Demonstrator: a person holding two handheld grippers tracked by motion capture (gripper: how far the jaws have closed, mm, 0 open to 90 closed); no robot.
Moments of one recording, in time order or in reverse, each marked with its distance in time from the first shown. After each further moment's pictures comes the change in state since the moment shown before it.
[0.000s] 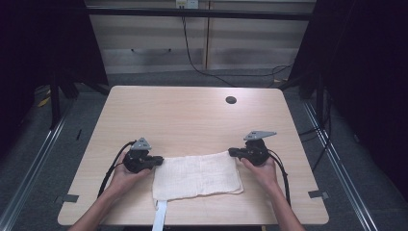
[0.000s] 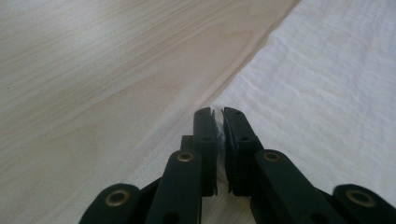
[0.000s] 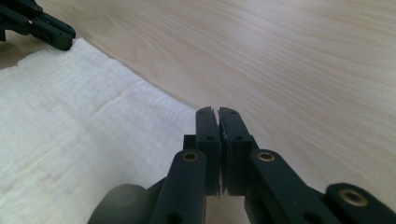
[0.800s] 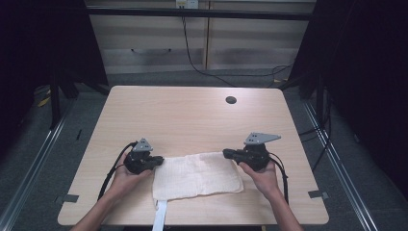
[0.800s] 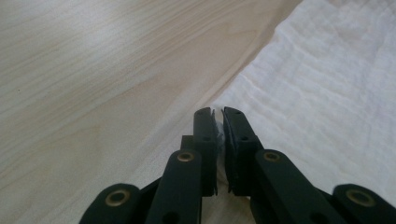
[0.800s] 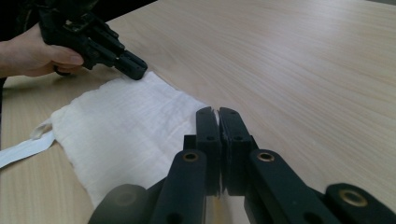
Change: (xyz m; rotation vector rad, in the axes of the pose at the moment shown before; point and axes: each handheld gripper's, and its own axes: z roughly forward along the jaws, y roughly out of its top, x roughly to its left) left arm -0.007 0.002 0.000 0.013 0.063 0.036; right arm 0.042 0.014 -0.030 -0.115 0.097 -0.084
